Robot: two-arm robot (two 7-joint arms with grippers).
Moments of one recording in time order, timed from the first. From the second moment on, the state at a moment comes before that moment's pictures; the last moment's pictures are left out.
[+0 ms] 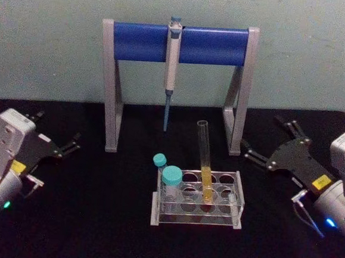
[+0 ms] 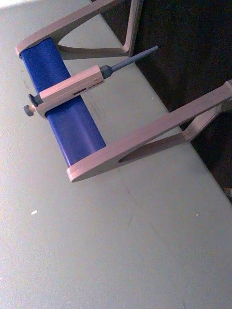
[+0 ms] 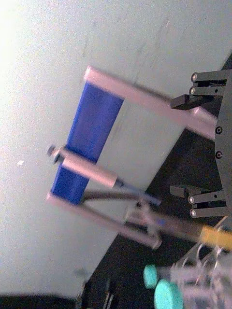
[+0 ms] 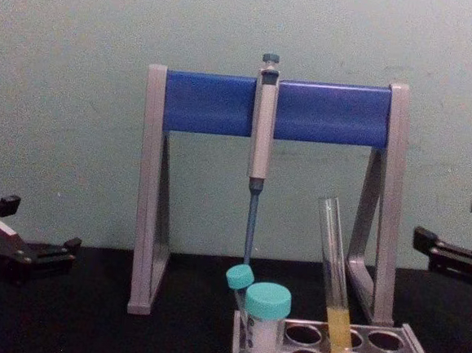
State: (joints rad) left arm -0.20 0.60 0.45 -1.41 -0.25 -0.12 0.03; right arm 0.19 0.58 -0.41 -1.45 0.33 -0.32 0.28
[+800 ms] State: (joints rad) left arm -0.20 0.60 0.45 -1.41 -0.25 -0.12 0.03; right arm 0.29 0.47 -0.45 -1.37 0.47 -0.20 0.54
